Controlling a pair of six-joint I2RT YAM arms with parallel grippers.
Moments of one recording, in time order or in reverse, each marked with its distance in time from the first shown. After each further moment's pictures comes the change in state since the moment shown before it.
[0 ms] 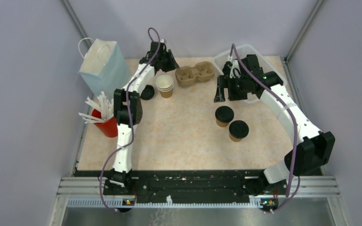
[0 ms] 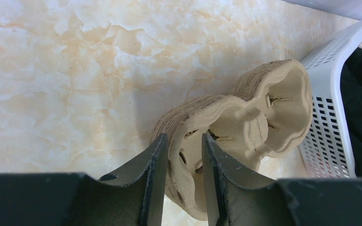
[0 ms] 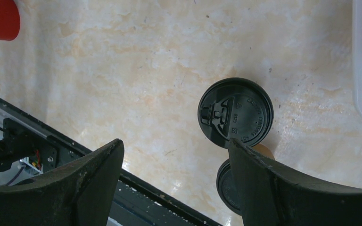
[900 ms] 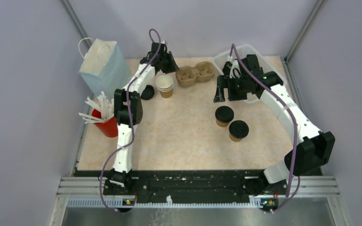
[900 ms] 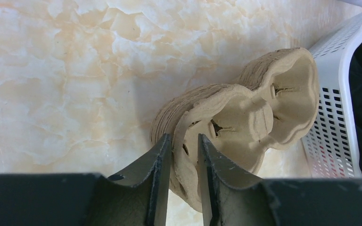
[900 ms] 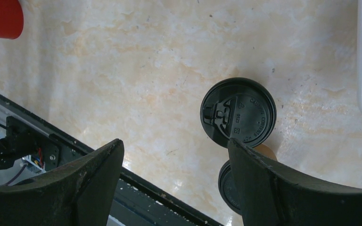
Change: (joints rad) left arm -0.004 0.000 0.000 -0.042 0.010 -0.002; right arm 0.000 0.000 0.000 0.000 -0.011 0.000
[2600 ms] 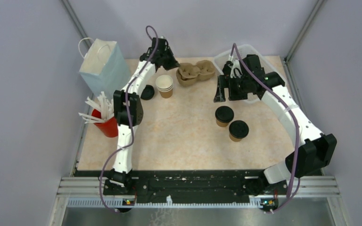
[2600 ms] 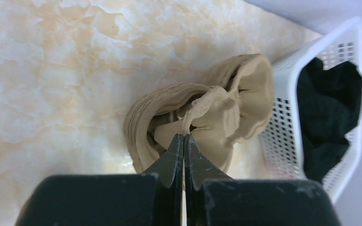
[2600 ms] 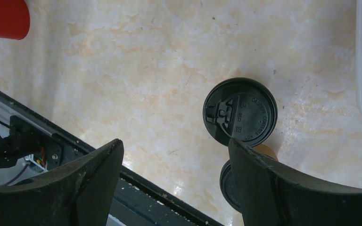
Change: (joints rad) left arm -0.015 -0.018 0.077 -0.075 -0.040 -0.121; right arm 0.000 -0.014 0.000 0.000 -0.007 0.000
